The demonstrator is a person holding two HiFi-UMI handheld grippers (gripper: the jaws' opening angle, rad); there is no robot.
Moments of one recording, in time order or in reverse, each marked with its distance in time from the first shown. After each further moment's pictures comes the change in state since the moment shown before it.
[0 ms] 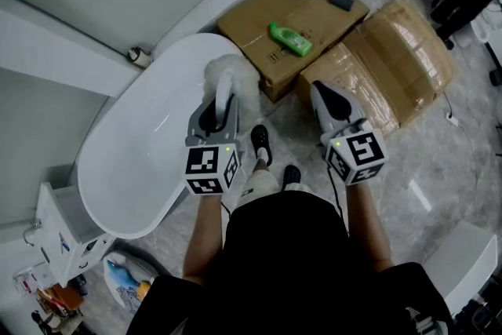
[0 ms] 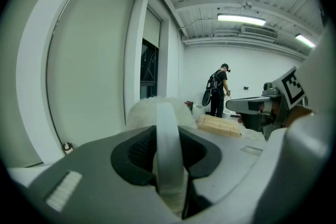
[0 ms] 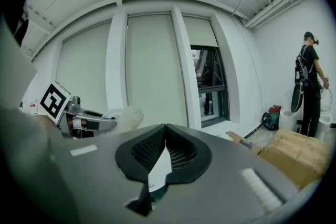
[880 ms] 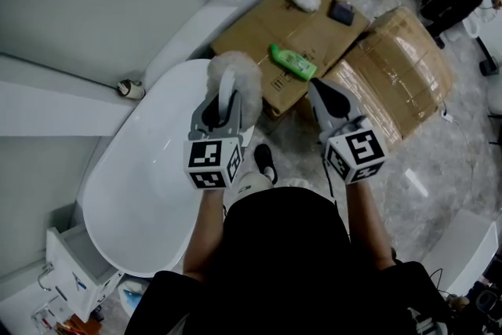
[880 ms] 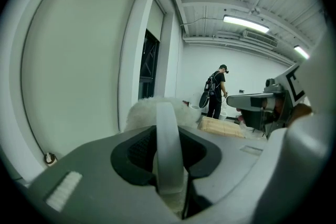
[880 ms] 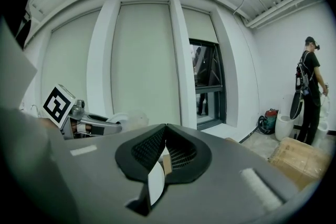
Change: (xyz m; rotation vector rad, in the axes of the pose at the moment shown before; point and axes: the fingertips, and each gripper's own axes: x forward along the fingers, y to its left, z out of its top) left arm 0.154 0.110 0.037 -0.036 0.033 -0.113; right arm 0.168 -0.038 0.045 -0.019 0.031 -0.084
